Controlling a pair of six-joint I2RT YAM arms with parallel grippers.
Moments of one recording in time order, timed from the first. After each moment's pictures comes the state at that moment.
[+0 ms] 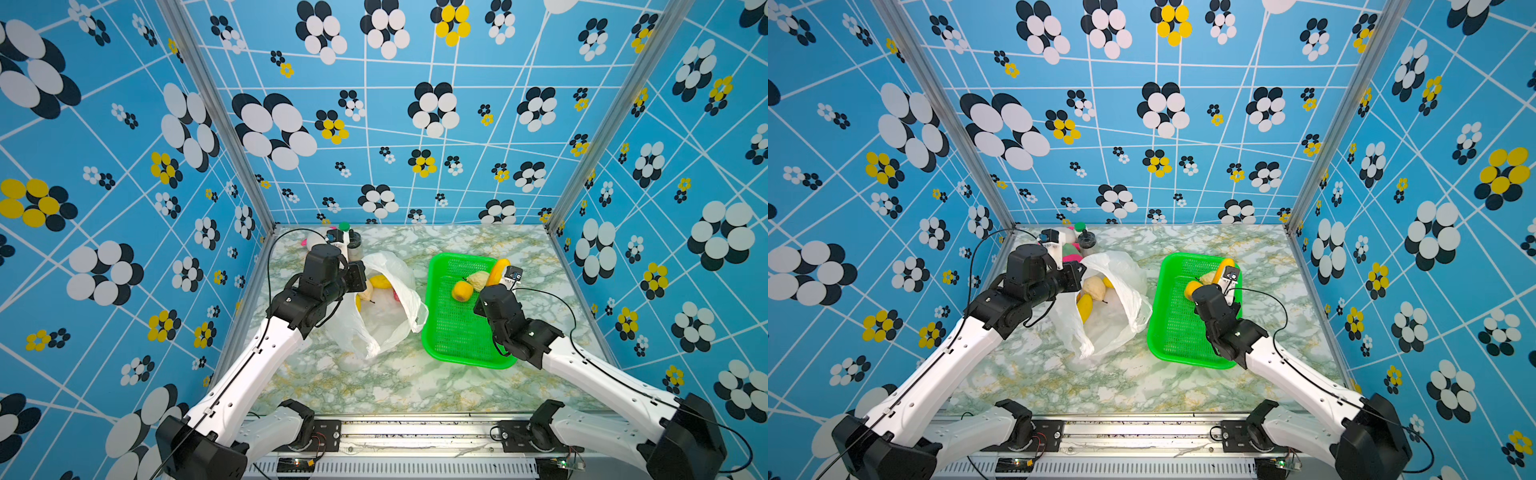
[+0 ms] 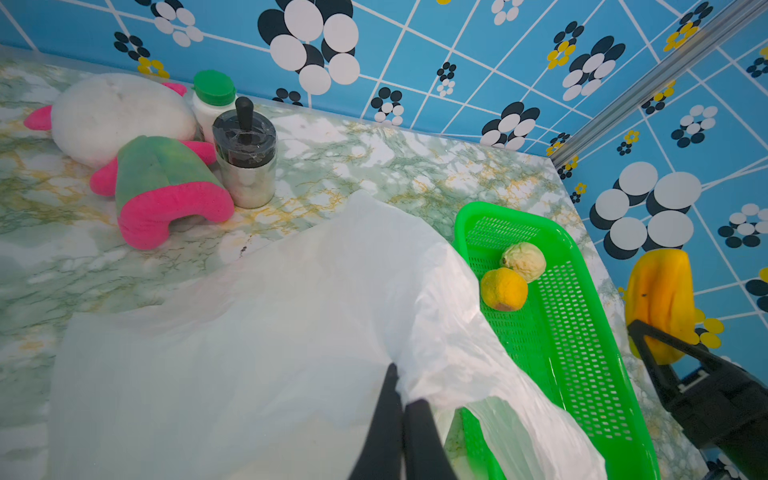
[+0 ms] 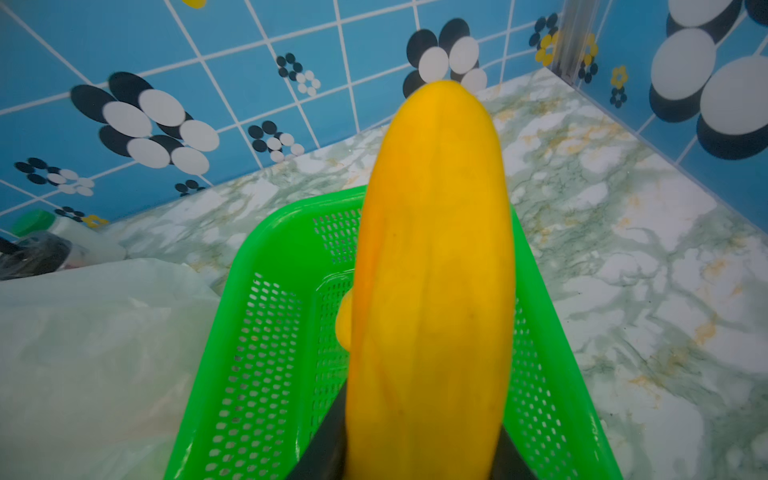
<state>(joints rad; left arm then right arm) -0.41 1.12 1.11 -0.48 0.07 -0.48 0.63 1.14 0.75 -0.30 0.68 0.69</state>
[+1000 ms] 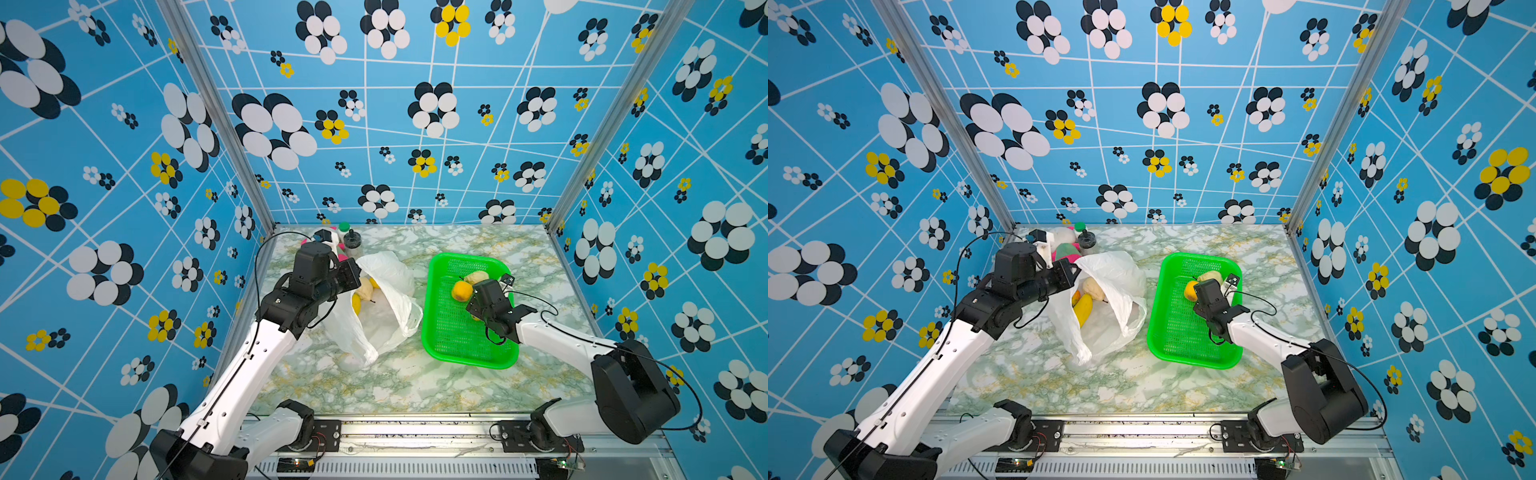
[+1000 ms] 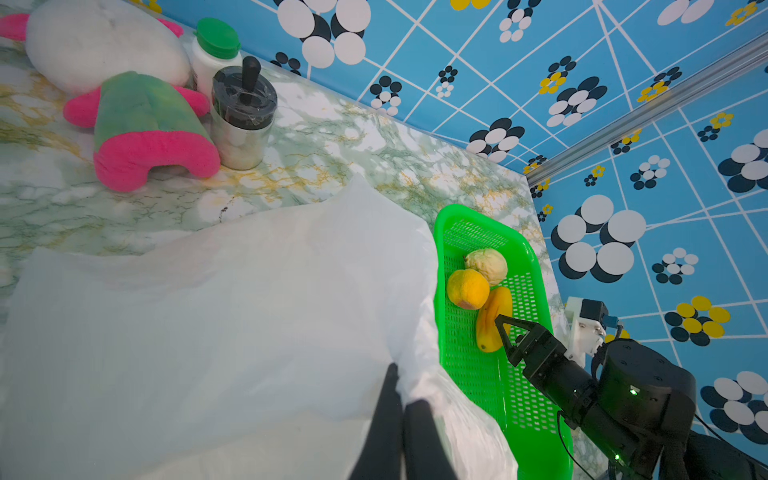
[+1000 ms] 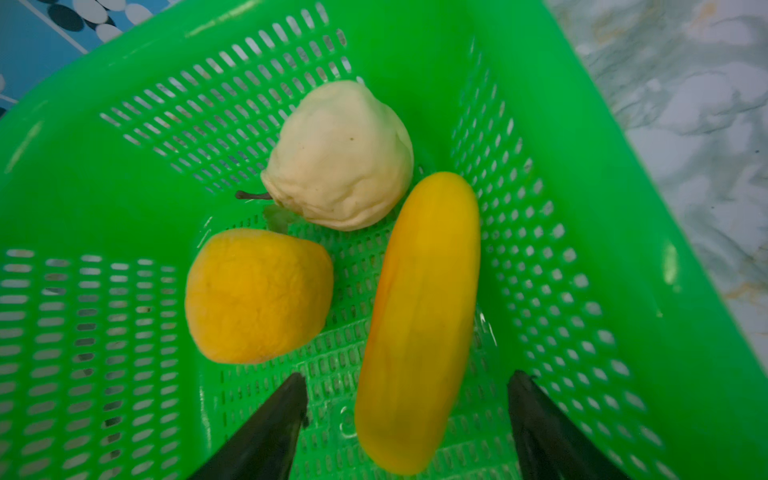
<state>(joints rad) -0.37 1.10 1.18 -0.59 0.14 -0.64 0.47 1.40 0.73 -0.24 0.44 0.84</state>
